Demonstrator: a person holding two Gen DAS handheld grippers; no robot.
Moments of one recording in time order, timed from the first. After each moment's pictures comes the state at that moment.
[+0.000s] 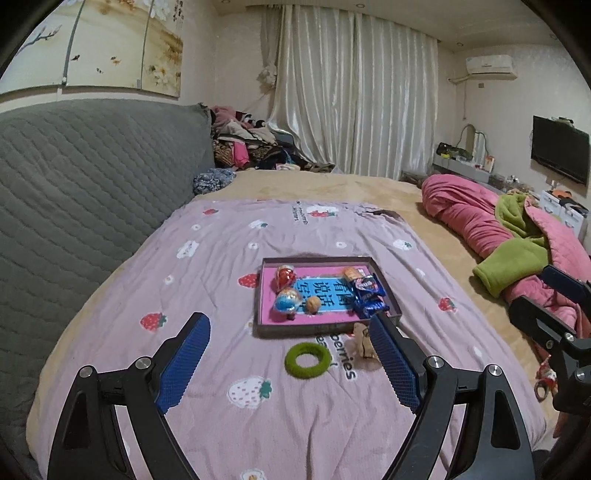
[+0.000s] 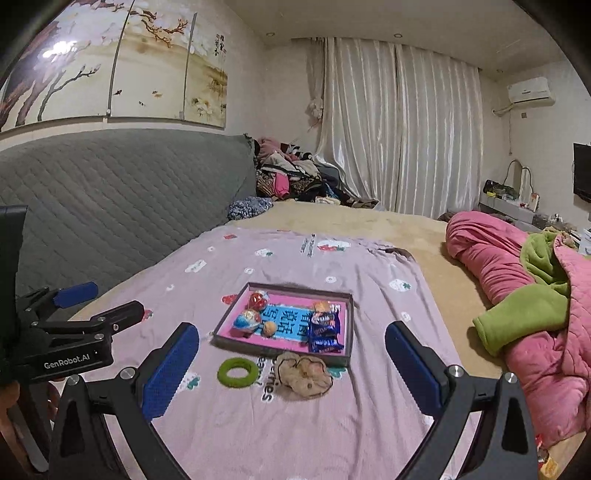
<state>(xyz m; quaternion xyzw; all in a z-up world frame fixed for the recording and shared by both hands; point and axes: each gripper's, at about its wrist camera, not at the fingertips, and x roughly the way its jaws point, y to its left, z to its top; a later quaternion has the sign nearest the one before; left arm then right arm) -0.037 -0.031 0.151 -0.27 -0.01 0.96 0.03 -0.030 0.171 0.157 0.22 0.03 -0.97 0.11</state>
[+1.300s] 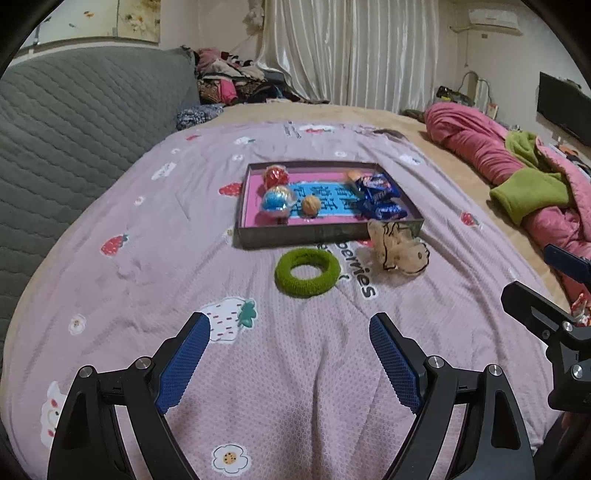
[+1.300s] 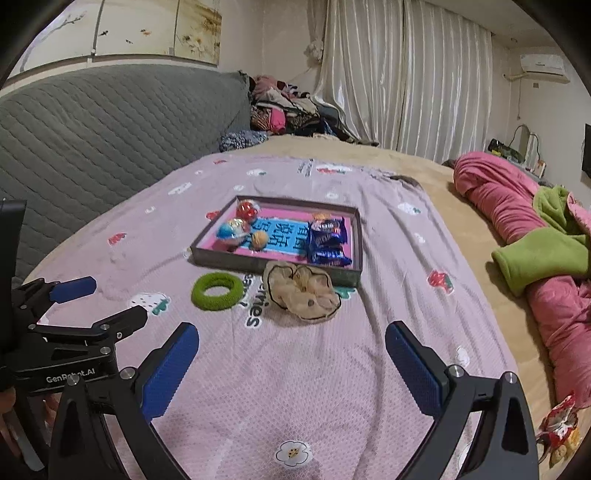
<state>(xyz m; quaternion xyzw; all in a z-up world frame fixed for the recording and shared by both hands) -0.086 -0.014 0.003 -0.38 0.02 0.92 0.04 -0.068 0.167 0.031 0.33 0.05 -0.94 0.10</state>
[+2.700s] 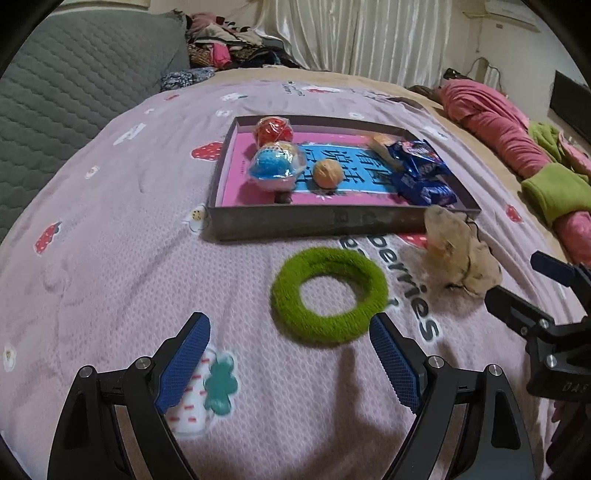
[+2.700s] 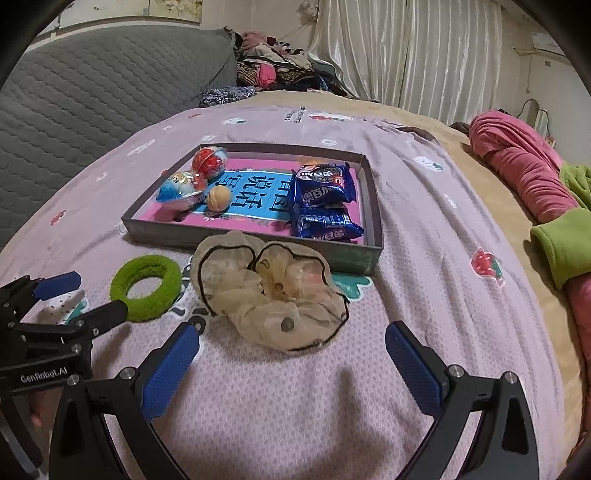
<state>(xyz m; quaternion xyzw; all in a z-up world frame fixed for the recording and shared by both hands) -0.209 -0.013 -0.080 -0.43 -0.01 0.90 0.06 -0.194 0.166 -0.057 0.40 0.06 -0.91 0.08</state>
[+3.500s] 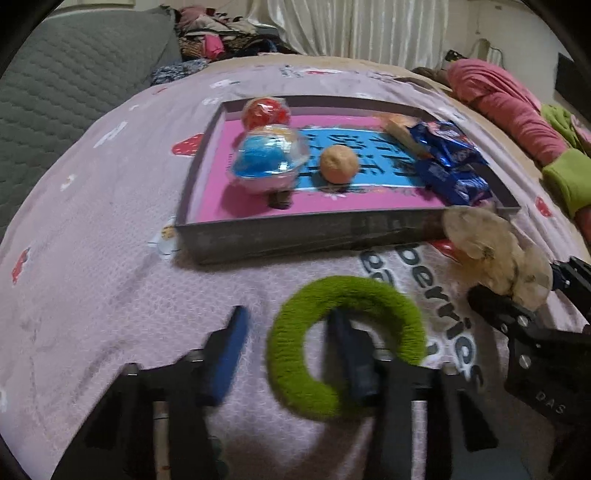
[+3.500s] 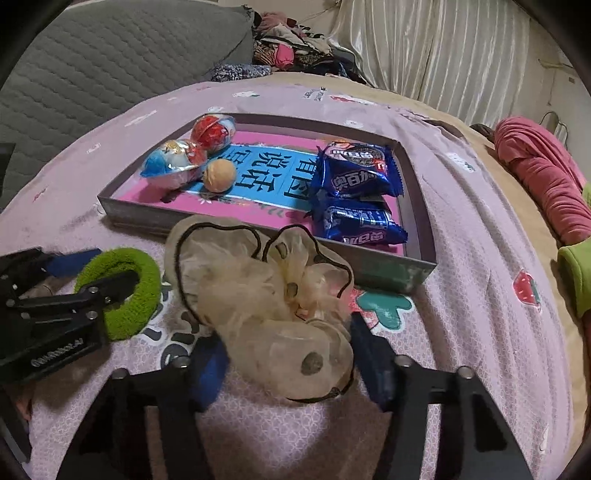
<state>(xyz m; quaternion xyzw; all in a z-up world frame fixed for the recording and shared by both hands) -0.263 0.002 -0.109 -0.46 0.02 0.89 0.06 -0.239 0.142 -0.094 0.43 0.09 -0.90 0.10</state>
